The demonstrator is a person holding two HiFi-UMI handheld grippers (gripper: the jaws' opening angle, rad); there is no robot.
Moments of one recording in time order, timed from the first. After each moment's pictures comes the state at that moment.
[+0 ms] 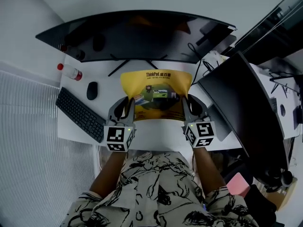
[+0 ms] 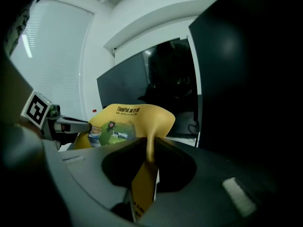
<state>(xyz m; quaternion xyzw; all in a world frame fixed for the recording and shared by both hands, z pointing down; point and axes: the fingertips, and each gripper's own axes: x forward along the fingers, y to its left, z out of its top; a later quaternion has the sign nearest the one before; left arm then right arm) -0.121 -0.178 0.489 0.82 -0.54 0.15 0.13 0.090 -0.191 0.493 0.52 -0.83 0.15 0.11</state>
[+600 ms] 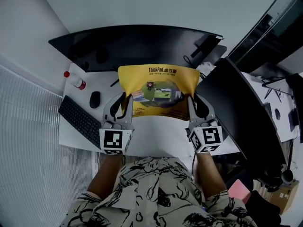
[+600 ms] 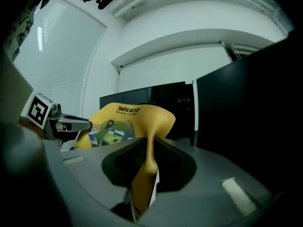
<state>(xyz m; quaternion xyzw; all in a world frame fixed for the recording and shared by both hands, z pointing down) -0.121 -0.184 0.372 0.84 -0.54 0.09 -0.01 0.096 -0.186 0.378 0.55 -0.83 0.06 0.05</state>
